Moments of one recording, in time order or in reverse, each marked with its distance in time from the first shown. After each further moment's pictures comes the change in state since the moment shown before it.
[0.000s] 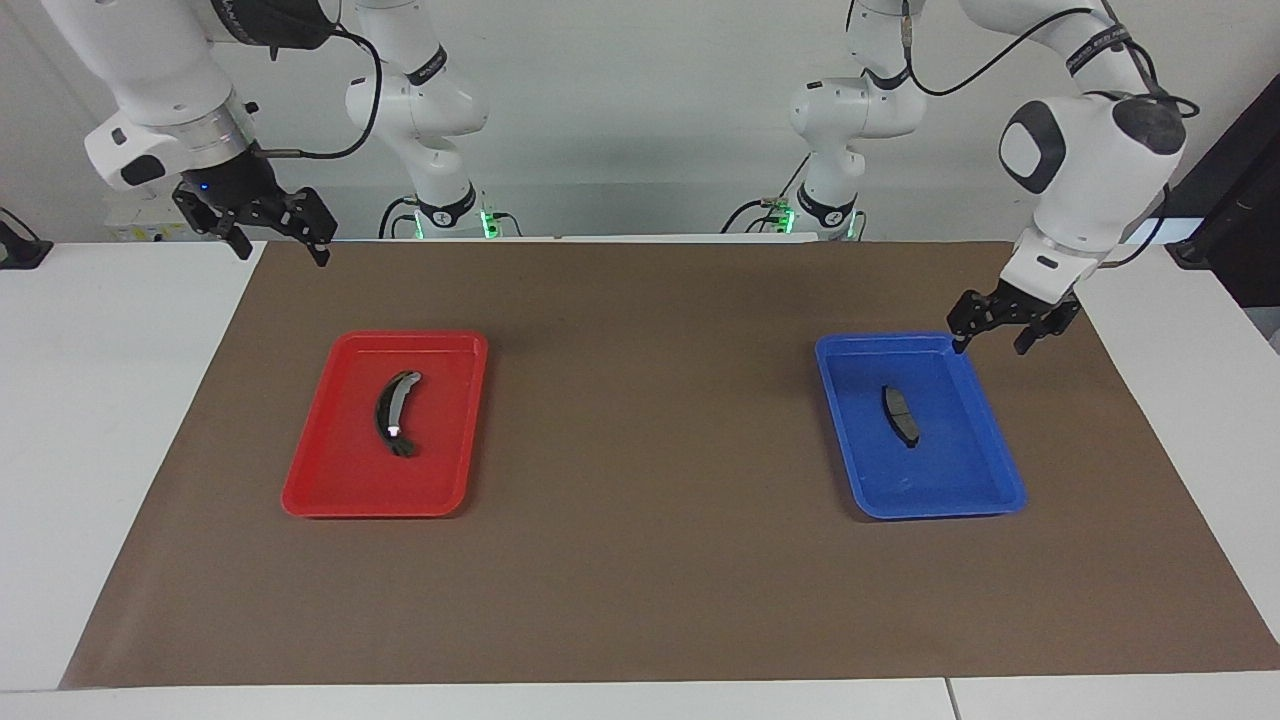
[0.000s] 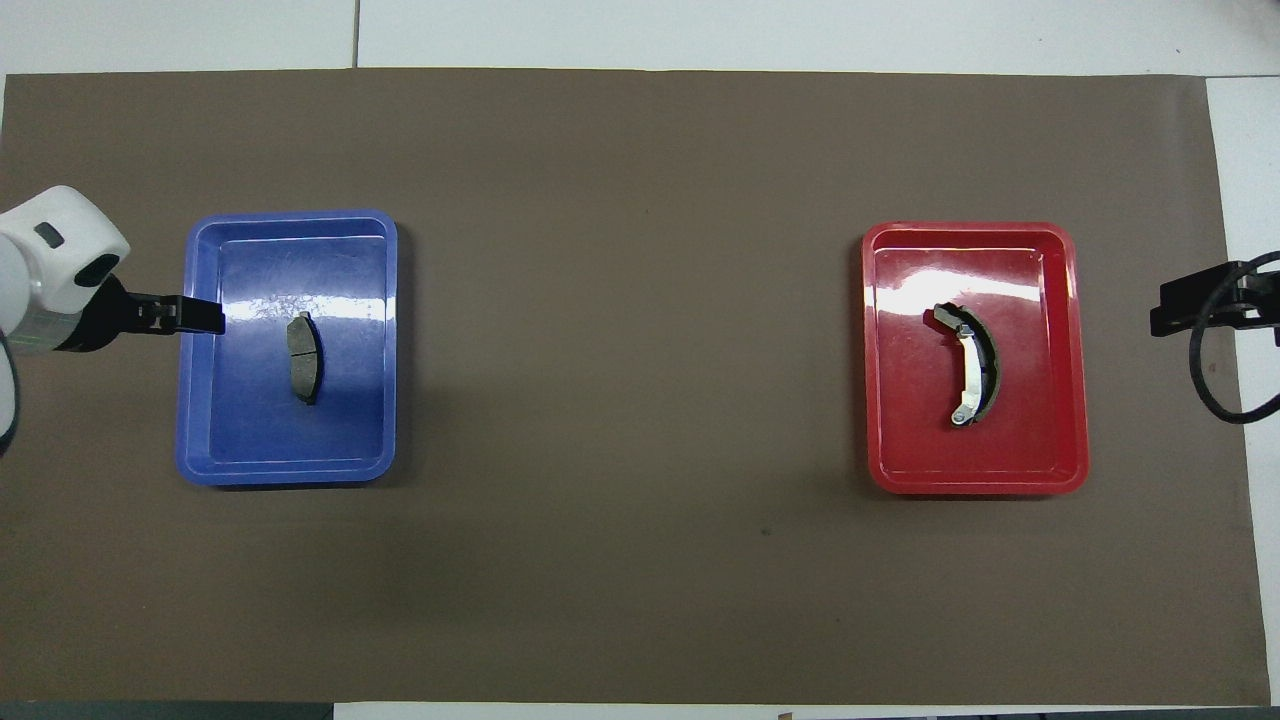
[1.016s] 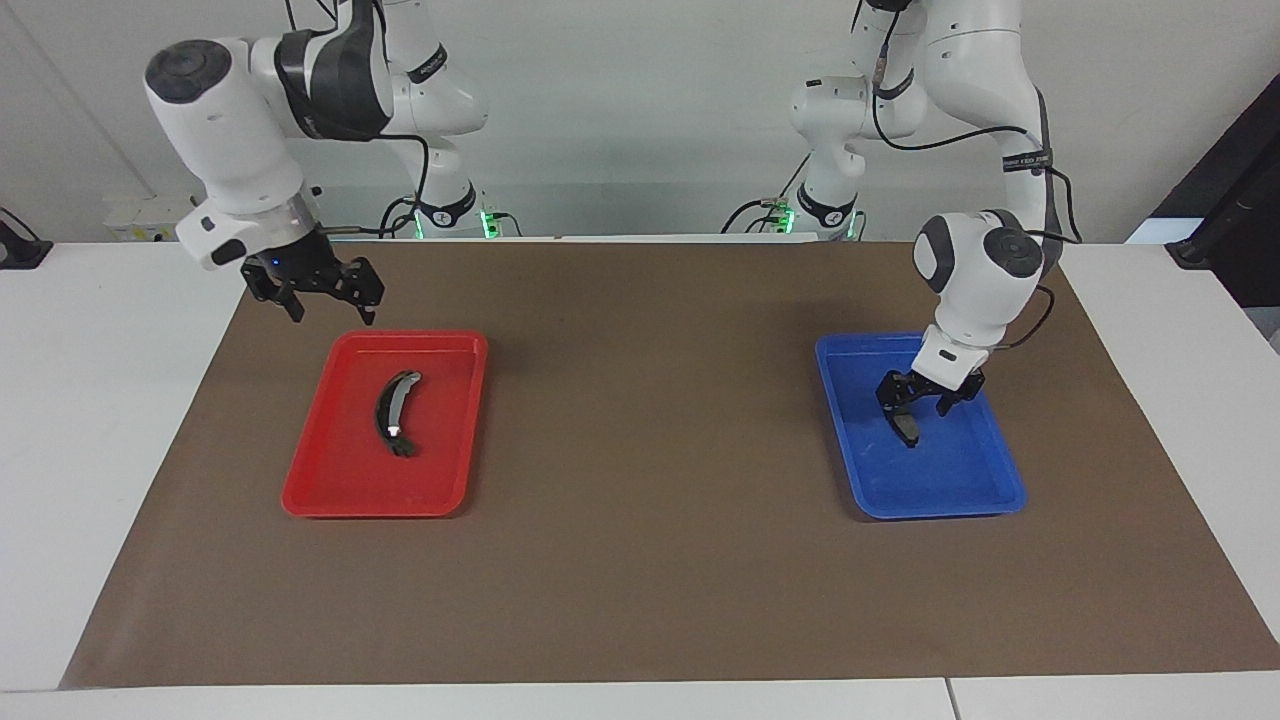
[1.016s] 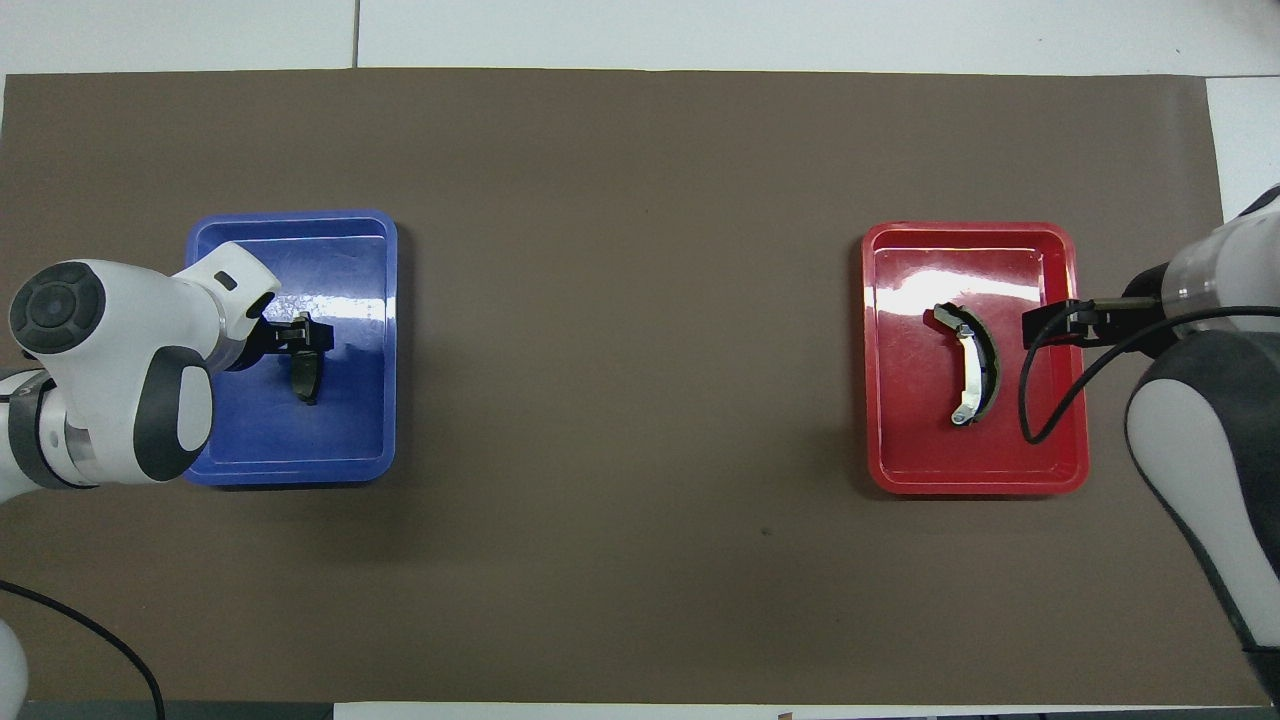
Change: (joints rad) left arm -0.058 0.170 -0.003 -0.172 0.000 0.338 -0.125; right arm 0.054 -0.024 0.007 -0.375 0.004 0.393 0.000
